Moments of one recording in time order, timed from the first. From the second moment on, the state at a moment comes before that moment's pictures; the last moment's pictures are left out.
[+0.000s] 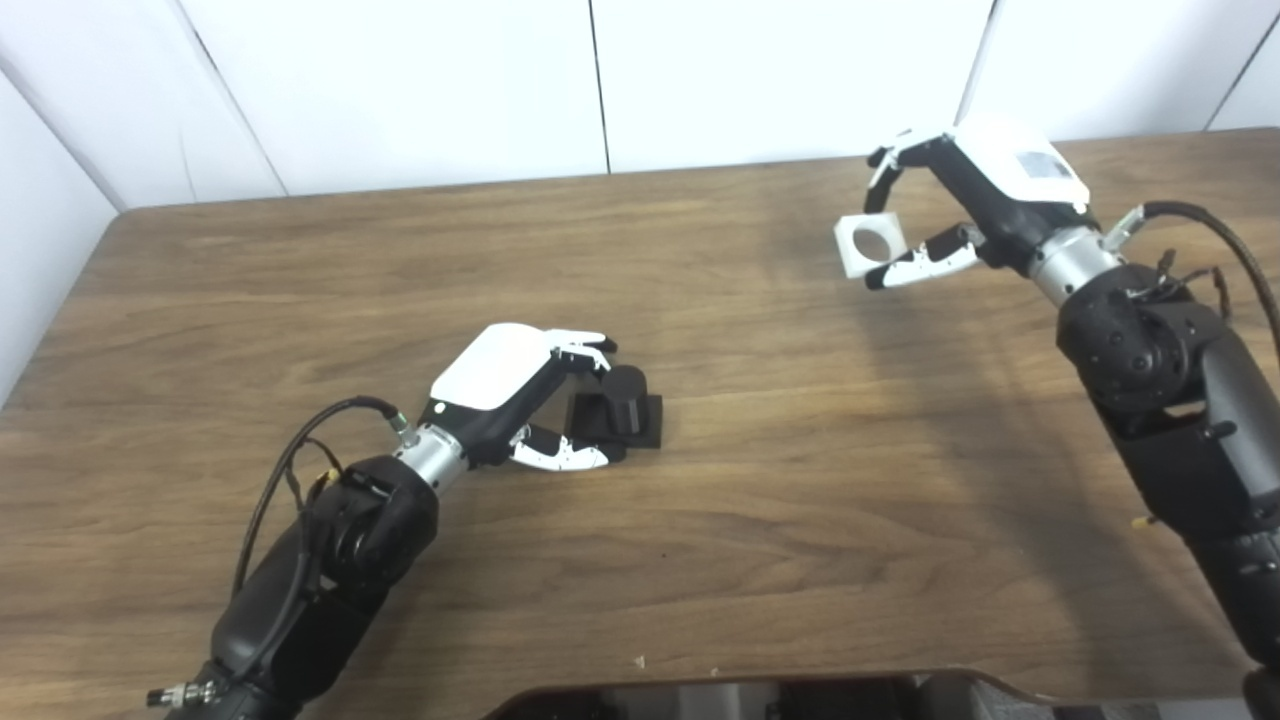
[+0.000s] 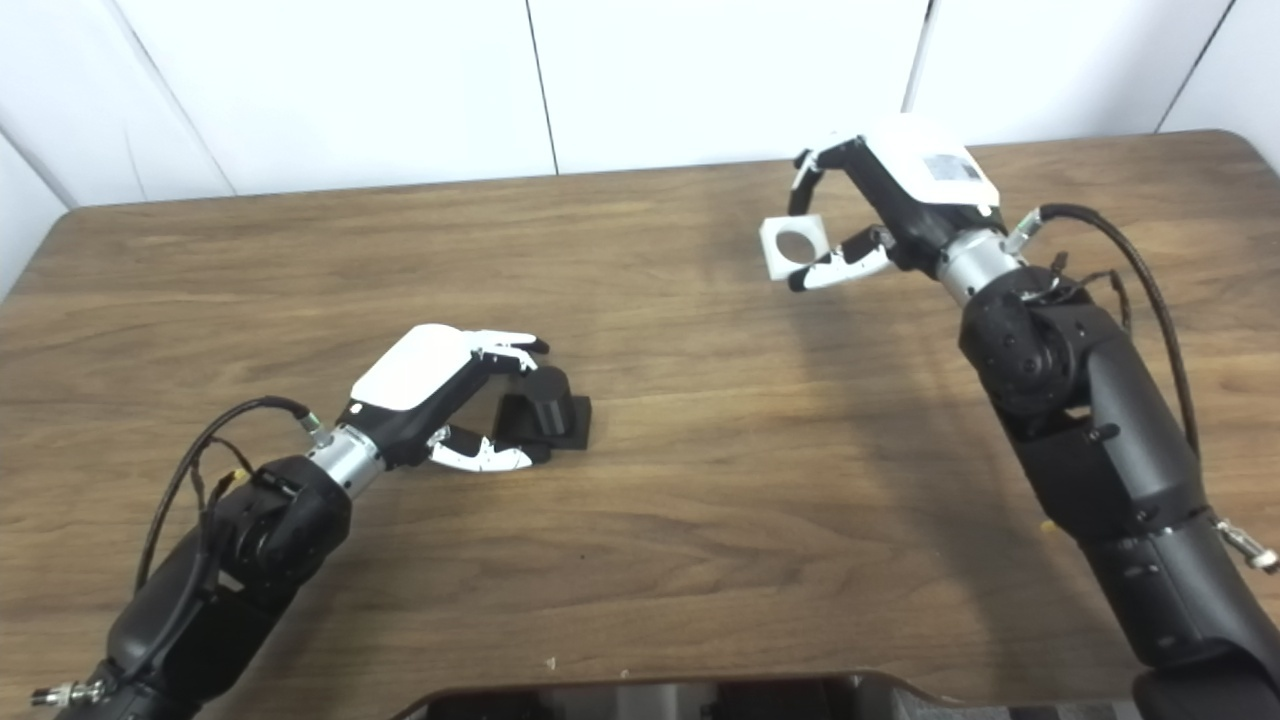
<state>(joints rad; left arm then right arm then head) -0.26 0.42 -0.40 0.03 0.71 -0.10 -0.16 -0.49 -0.48 0.22 -0.10 -0.68 0.13 0.26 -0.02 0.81</state>
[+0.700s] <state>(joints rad) -0.26 0.41 -0.40 0.04 0.71 -0.10 -0.15 -0.55 -0.39 0.30 -0.25 -0.69 0.18 0.48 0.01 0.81</state>
